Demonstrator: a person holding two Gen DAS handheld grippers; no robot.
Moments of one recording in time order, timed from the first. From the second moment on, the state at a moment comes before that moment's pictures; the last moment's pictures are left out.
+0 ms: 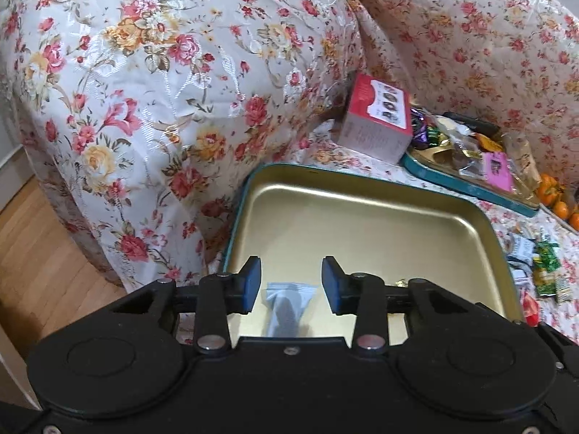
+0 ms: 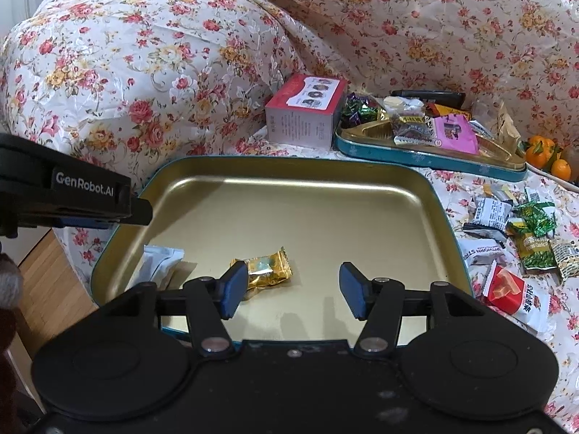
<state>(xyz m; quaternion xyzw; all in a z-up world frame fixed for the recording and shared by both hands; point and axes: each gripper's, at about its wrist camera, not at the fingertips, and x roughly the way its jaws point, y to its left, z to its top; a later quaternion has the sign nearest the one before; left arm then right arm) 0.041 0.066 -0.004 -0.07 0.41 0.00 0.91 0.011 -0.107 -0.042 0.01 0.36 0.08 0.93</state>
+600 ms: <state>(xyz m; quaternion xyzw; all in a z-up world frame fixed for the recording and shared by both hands) 0.032 0.060 0.003 -0.07 0.38 0.00 0.92 -0.001 -0.113 -0.034 0.02 0.29 0.04 0.95</state>
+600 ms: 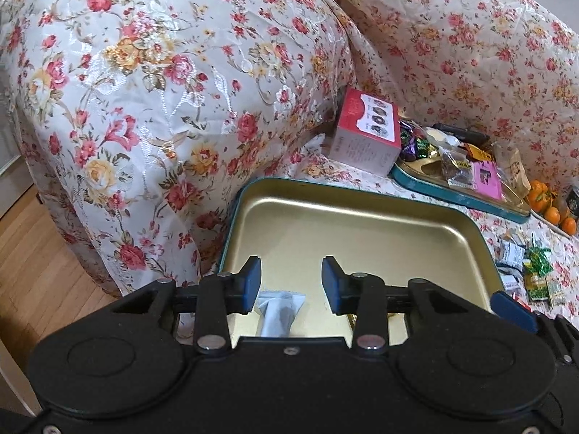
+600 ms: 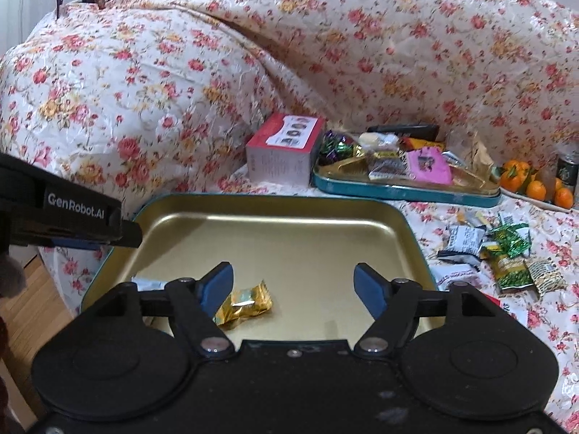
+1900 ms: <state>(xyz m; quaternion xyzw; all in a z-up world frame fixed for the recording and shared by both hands) 0.016 0.037 0.000 -0.05 0.35 -0.02 0.94 -0.007 -0.153 -0.029 0.06 0.29 0.04 0.95</state>
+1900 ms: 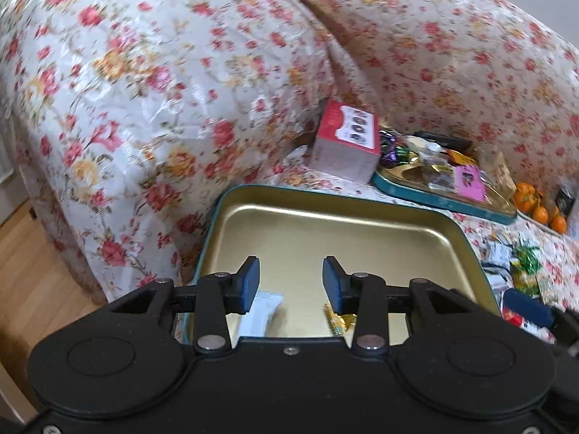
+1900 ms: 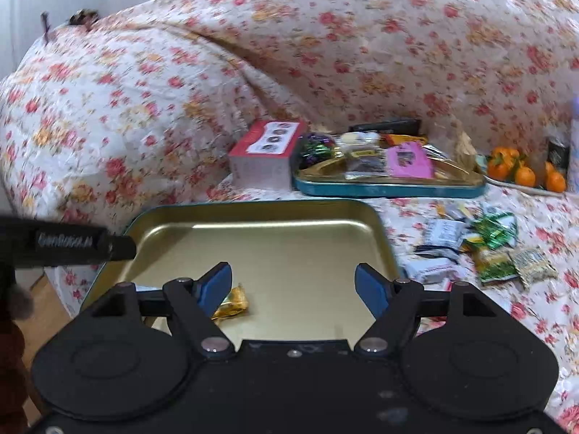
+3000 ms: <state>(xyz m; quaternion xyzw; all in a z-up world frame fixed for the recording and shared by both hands) -0.048 -0.114 -0.020 0.02 0.38 -0.17 0.91 -0.081 -0.351 -0.074 0.12 0.31 -0.14 0.93</state>
